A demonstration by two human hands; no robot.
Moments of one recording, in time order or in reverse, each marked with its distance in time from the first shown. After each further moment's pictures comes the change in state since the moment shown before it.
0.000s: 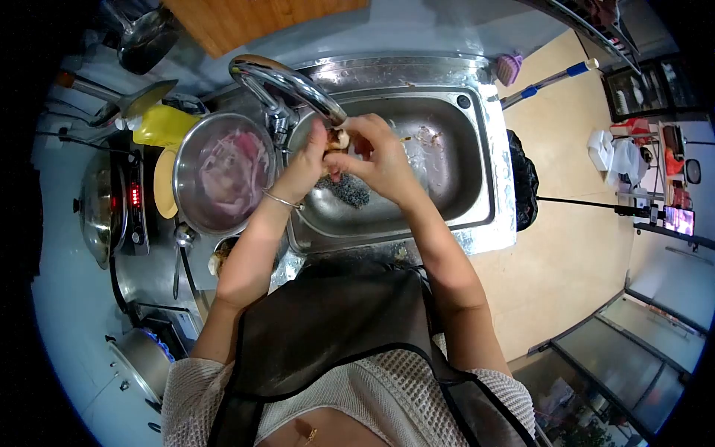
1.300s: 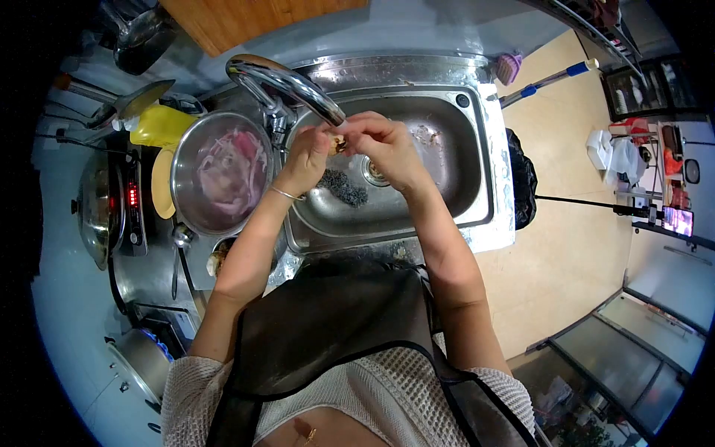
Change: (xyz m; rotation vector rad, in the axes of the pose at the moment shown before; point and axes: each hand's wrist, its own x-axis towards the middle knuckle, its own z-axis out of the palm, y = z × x) left_hand 0.016 -0.012 -0.011 0.771 0.232 0.668; right_hand 0.008 0.014 -0.007 0.732 -0.065 0.266
